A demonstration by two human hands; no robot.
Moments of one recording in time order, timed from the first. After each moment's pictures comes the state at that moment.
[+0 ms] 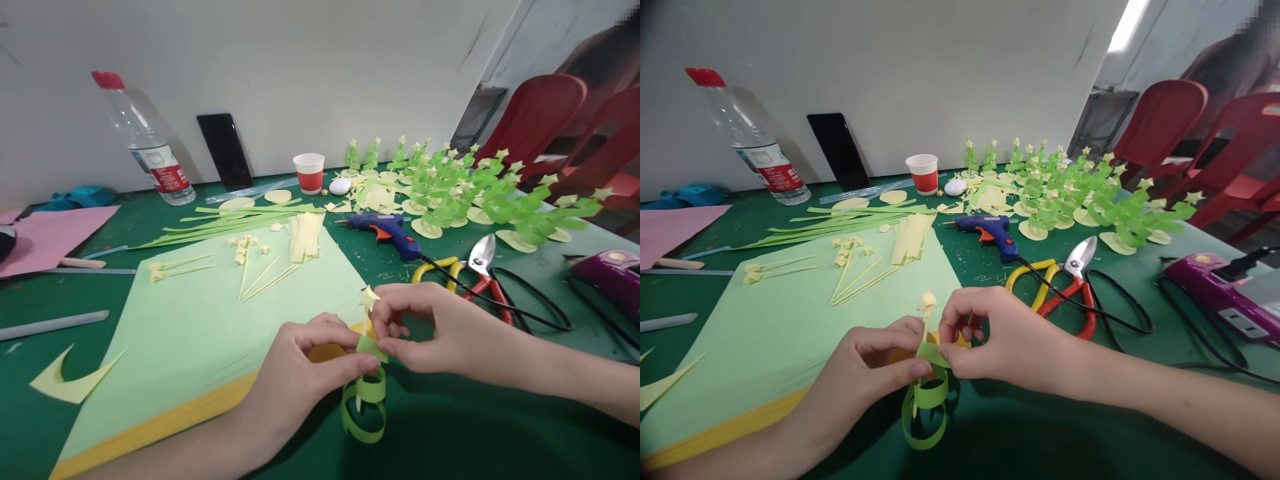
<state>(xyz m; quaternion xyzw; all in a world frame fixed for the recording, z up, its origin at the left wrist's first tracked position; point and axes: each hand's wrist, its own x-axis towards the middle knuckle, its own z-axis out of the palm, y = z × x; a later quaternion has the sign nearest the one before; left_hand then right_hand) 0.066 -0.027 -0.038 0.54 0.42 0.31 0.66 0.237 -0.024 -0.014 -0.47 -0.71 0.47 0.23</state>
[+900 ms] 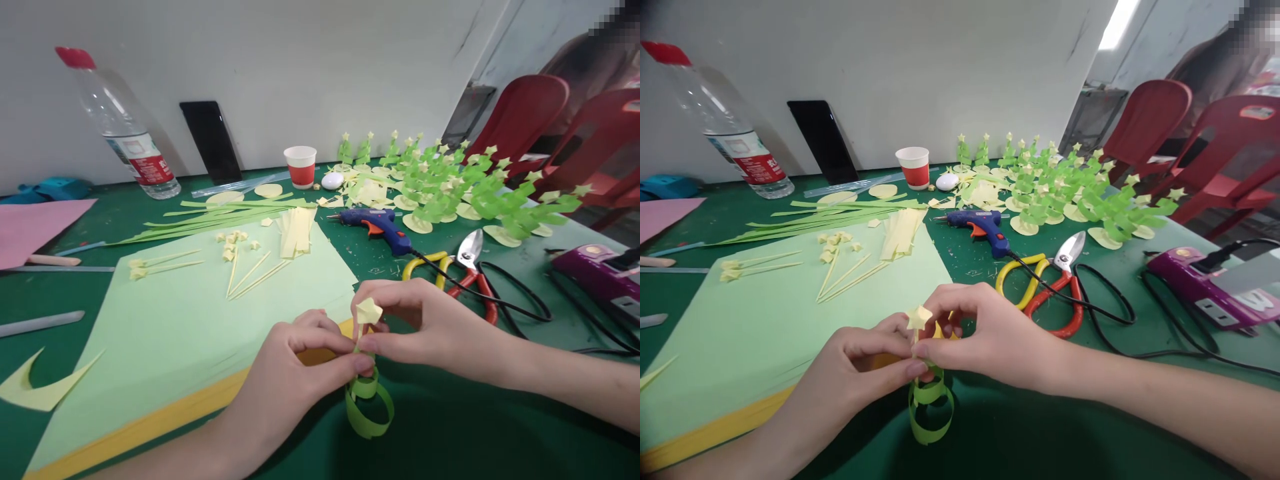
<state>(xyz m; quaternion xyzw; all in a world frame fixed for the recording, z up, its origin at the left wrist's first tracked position) 0.067 -0.030 -0.036 0.58 0.44 0.26 0.64 0.235 -0.025 -0.014 -0.42 -0.67 0.55 0.27</state>
